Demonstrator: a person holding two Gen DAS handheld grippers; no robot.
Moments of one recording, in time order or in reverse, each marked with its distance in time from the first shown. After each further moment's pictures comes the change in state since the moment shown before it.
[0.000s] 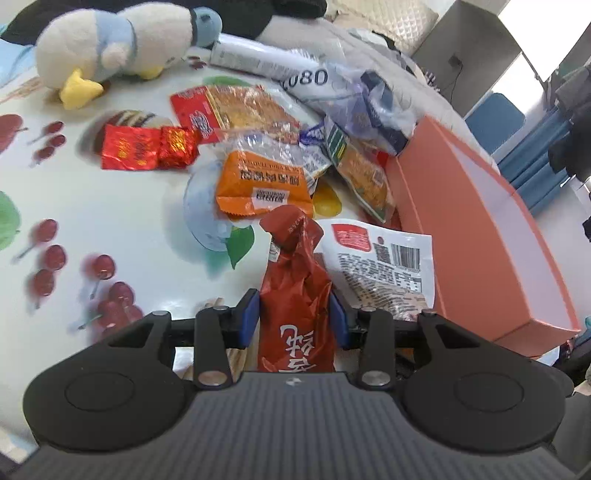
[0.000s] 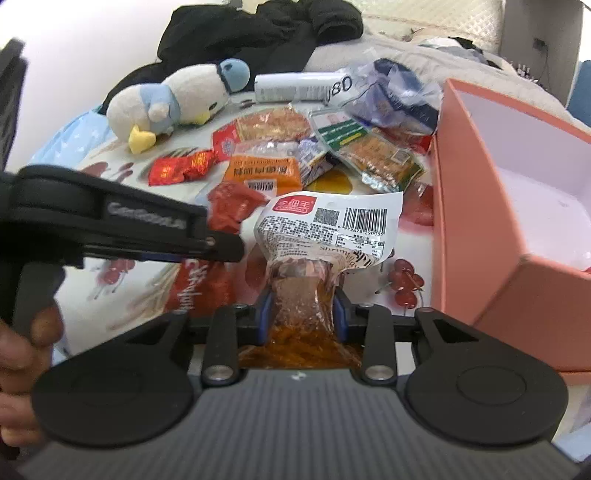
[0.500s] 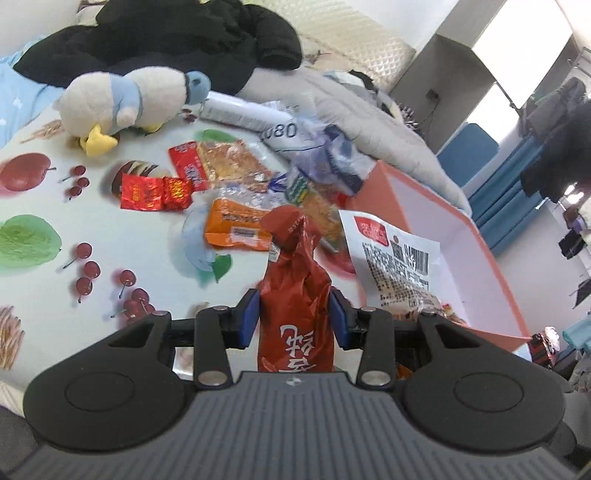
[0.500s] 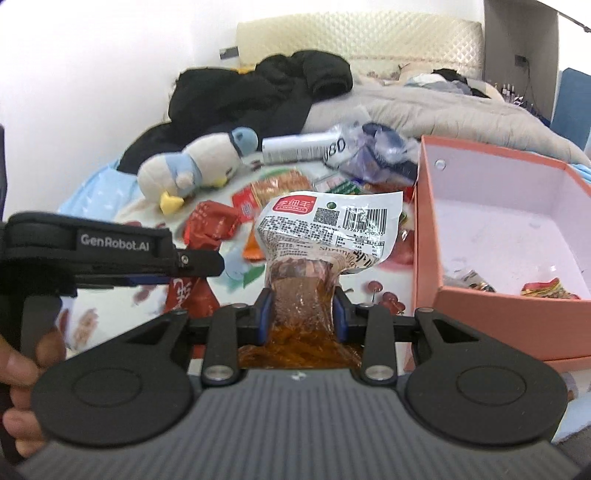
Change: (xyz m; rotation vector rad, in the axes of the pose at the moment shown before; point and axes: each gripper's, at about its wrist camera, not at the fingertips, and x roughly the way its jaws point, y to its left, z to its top) left arm -0.097 -0.027 -0.008 0.009 -0.113 -0.055; right arm -0.087 0.002 0.013 0.069 -0.138 0.030
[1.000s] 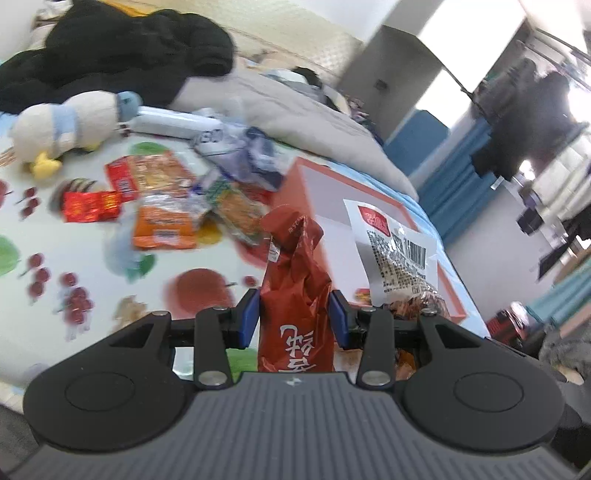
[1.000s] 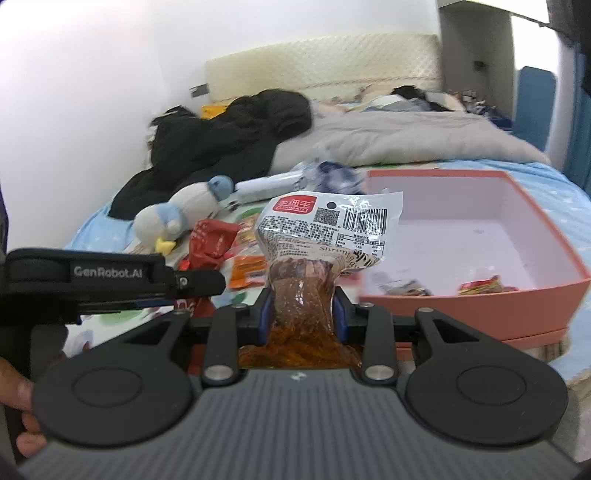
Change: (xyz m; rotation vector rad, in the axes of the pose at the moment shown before) left arm -0.038 -0.083 -0.007 0.090 0.018 -0.131; right arm -0.086 -0.028 0.009 0.102 -0.083 -0.071
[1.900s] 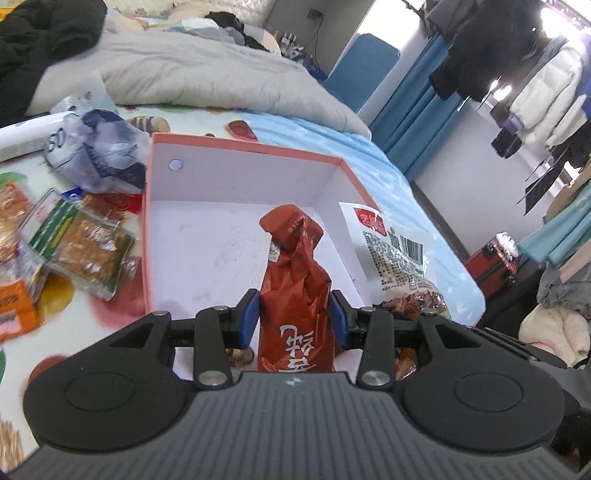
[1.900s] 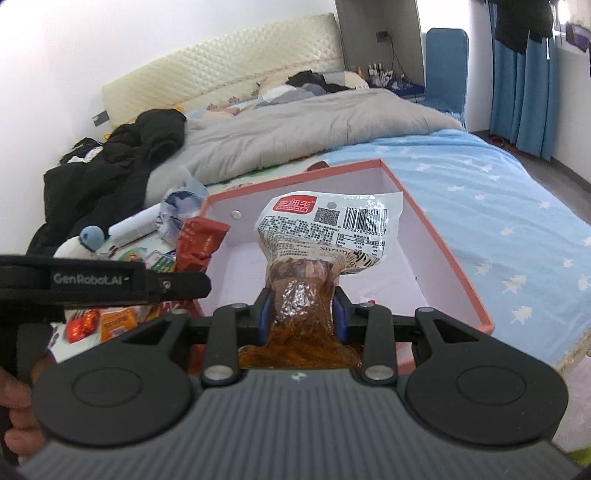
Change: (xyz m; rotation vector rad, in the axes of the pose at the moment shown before) left arm 0.228 -0.127 0.073 0.190 0.214 -0.084; right arm 0.060 -0.174 0.044 0.203 0.033 -0.190
